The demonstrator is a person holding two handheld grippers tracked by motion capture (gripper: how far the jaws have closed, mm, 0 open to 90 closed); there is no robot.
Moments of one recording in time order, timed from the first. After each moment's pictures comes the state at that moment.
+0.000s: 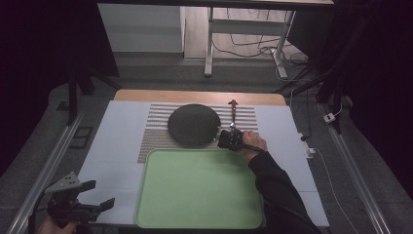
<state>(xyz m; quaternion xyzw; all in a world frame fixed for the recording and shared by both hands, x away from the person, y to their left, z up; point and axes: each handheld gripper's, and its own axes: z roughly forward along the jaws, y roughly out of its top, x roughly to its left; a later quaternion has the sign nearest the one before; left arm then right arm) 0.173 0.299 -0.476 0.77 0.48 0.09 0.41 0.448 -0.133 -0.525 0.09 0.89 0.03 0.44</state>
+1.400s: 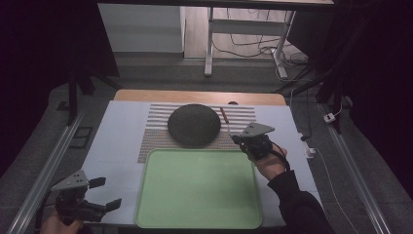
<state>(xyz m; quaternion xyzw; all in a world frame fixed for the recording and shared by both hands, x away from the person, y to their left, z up) 0.183 0.281 -0.469 0.80 0.42 0.07 0.44 0.364 -0.193 -0.427 0.23 0.86 0.39 0.24</state>
